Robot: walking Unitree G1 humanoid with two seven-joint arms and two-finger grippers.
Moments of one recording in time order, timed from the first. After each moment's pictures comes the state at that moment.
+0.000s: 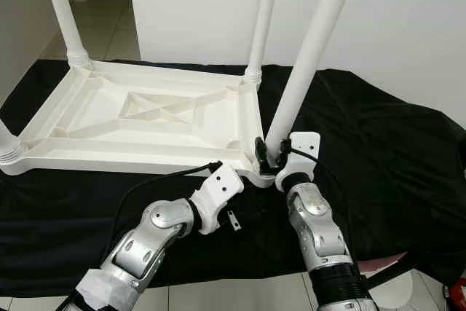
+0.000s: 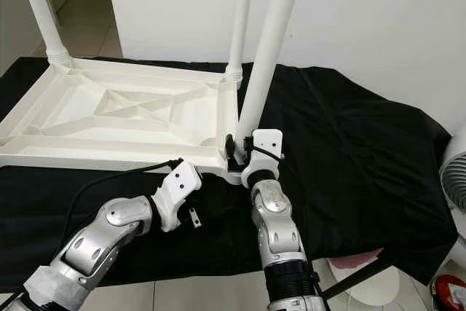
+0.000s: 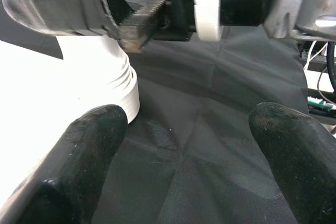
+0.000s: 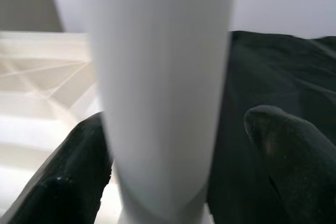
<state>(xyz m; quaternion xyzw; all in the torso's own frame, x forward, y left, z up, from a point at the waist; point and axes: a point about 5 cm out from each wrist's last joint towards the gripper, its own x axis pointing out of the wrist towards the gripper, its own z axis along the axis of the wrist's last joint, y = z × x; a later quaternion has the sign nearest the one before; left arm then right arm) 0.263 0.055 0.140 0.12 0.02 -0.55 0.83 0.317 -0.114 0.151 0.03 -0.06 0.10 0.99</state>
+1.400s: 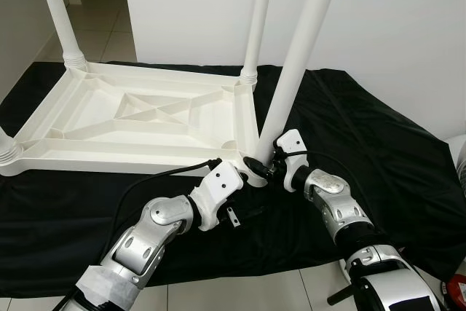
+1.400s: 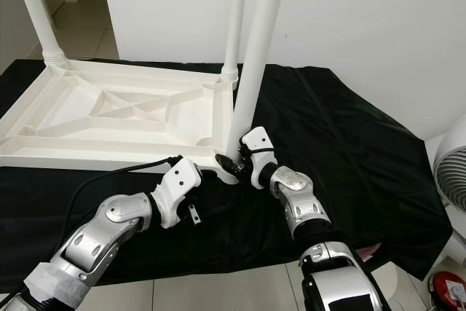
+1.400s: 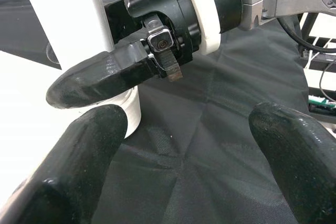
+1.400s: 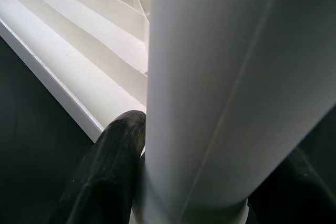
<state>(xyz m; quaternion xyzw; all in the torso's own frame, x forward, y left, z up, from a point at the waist) 0.267 0.057 0.143 0.13 0.02 -0.54 0.83 0.352 -0.121 0.129 -0.10 0.01 0.38 0.92</state>
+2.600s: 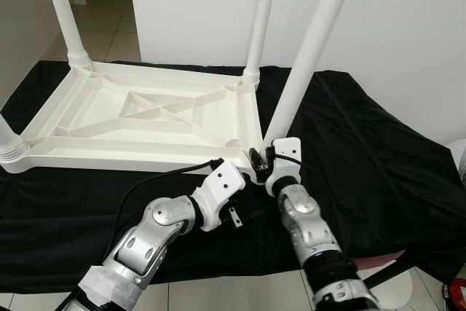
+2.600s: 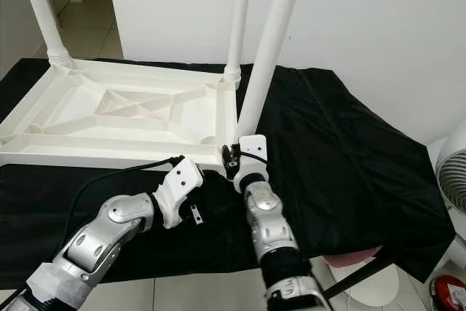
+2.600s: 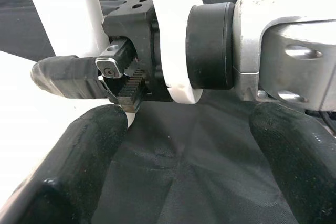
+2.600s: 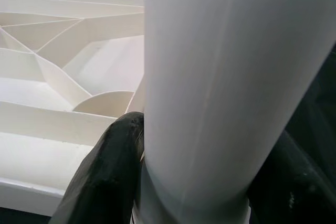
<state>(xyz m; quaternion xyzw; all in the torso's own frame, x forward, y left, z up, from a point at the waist) 0.266 0.053 0.143 0.12 0.02 -0.55 0.83 0.333 -0.093 0.124 0.02 -0.01 0.06 1.00</state>
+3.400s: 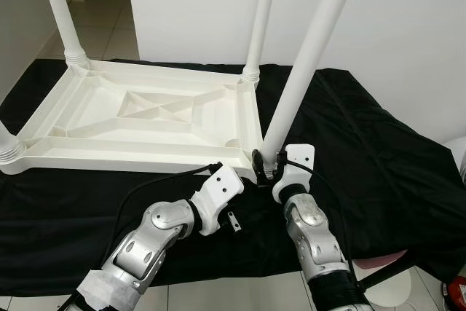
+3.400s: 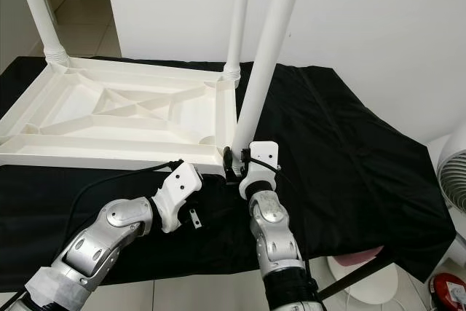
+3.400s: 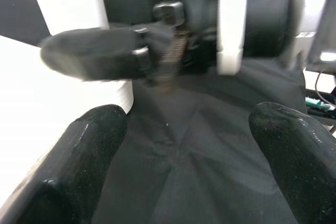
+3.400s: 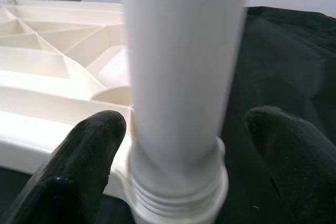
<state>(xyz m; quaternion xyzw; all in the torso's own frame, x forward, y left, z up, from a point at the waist) 0.262 0.056 0.136 0.12 0.03 -0.55 0.83 0.310 -0.119 0.126 0.02 -0.03 0.13 0.99</state>
